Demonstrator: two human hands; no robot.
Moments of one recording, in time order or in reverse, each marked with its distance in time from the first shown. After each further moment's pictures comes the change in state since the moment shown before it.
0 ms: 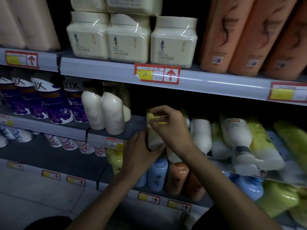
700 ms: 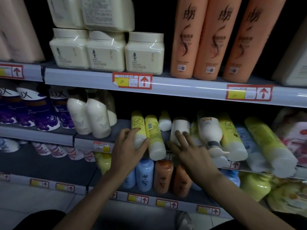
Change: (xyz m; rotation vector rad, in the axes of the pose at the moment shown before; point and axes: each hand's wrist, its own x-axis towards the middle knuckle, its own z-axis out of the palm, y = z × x) left_hand -0.002 0.030 0.005 0.097 0.054 0.073; right_hand -0.086 0.057 -0.110 -1.375 -0.340 -0.257
